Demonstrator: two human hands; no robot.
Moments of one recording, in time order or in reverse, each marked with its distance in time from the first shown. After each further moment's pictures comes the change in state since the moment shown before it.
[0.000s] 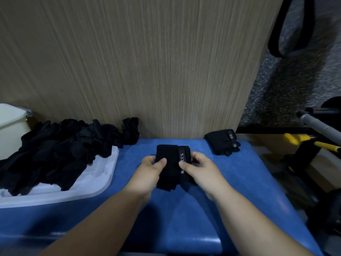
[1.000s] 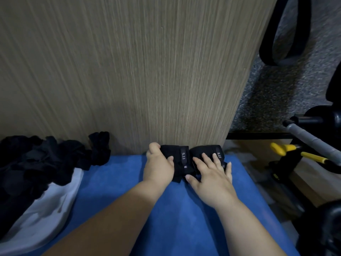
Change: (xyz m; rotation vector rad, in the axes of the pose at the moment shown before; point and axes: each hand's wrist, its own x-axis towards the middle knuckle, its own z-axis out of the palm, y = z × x) left_hand 0.112 0.012 0.093 0.640 0.215 0.330; right_hand 0.062 0.012 -0.071 -1.134 0.132 -0.059
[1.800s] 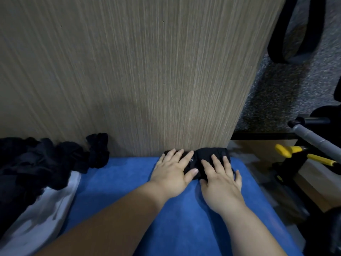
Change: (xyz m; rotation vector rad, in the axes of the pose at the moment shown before) left_hand 0.016 -0.016 0.025 0.608 -0.339 0.492; right_hand 0.006 0.009 0.006 -0.030 0.017 0.100
